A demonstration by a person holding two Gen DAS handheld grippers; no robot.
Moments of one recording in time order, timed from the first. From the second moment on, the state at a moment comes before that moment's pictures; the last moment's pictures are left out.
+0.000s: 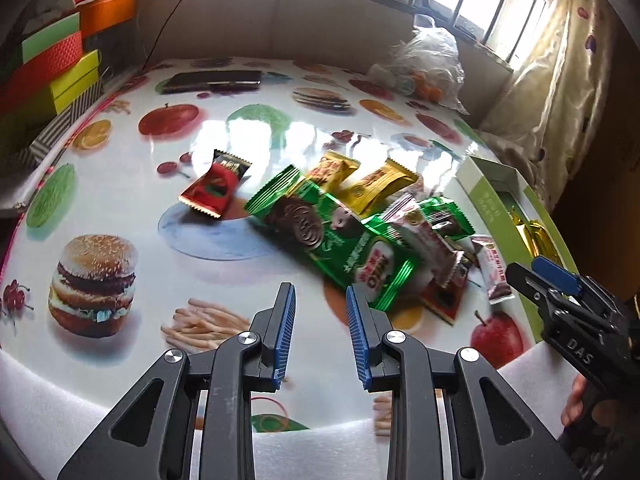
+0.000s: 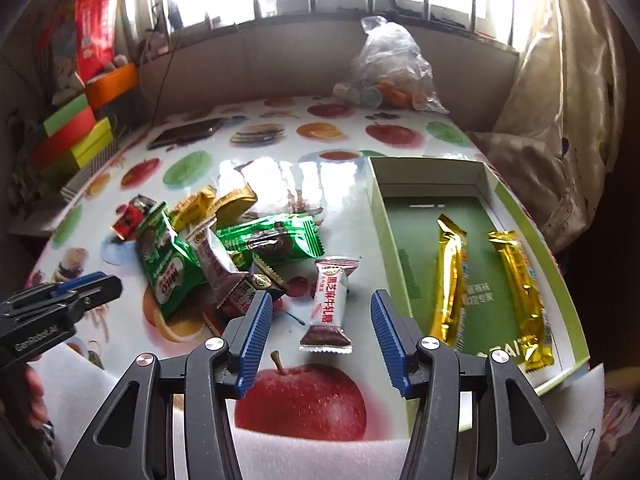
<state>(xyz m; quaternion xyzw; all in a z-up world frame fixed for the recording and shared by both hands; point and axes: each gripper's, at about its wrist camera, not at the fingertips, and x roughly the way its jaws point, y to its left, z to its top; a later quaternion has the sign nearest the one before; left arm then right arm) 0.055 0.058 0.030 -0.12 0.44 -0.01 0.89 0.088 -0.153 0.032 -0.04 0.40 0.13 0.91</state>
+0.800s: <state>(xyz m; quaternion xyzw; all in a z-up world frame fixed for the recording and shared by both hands) 0.085 0.052 0.026 -0.15 0.45 -0.04 0.88 0.115 -0.143 -0.002 -0.06 0.45 0.12 0.88</state>
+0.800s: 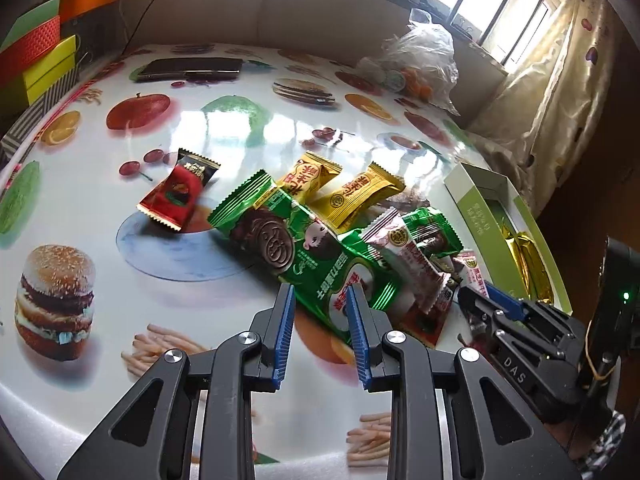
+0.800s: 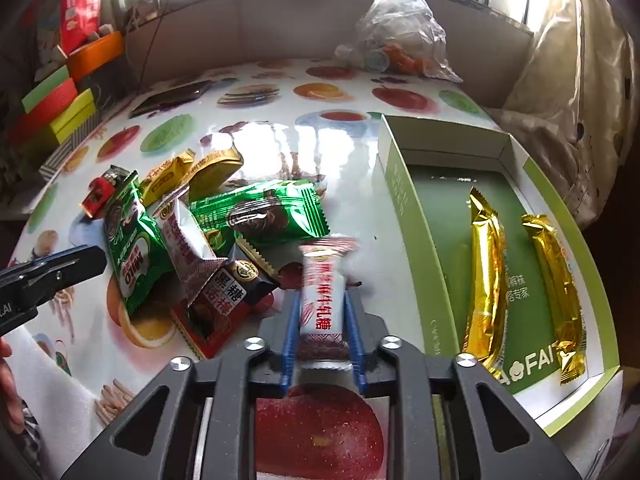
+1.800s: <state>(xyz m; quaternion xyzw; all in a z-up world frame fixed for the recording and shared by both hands) 0.126 -0.008 0.030 -0.14 0.47 -0.05 0.87 0.088 -0.171 0.019 0.02 0.41 0.15 0.90</state>
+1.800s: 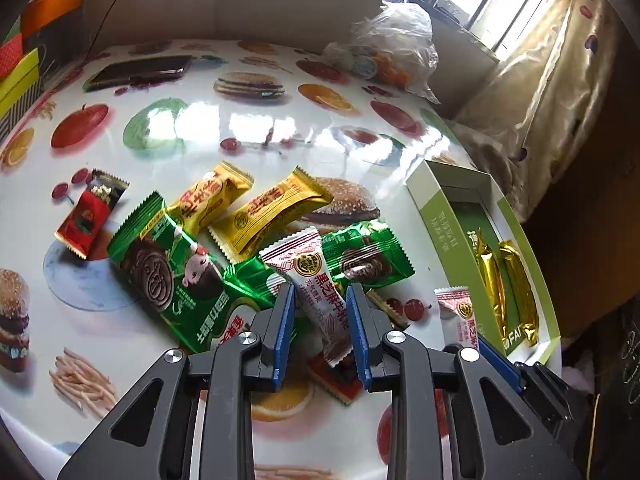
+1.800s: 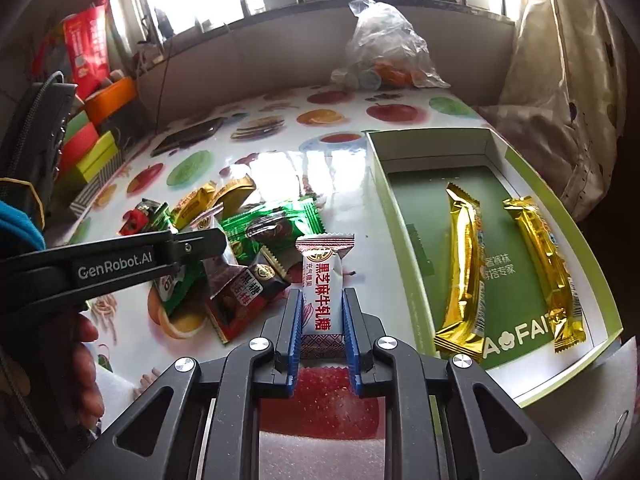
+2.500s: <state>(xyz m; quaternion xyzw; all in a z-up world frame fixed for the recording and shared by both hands) 0.126 -0.025 0.028 -0.07 0.47 -0.02 0.88 0.085 -0.178 0.021 0.03 0.41 0.15 0.90</state>
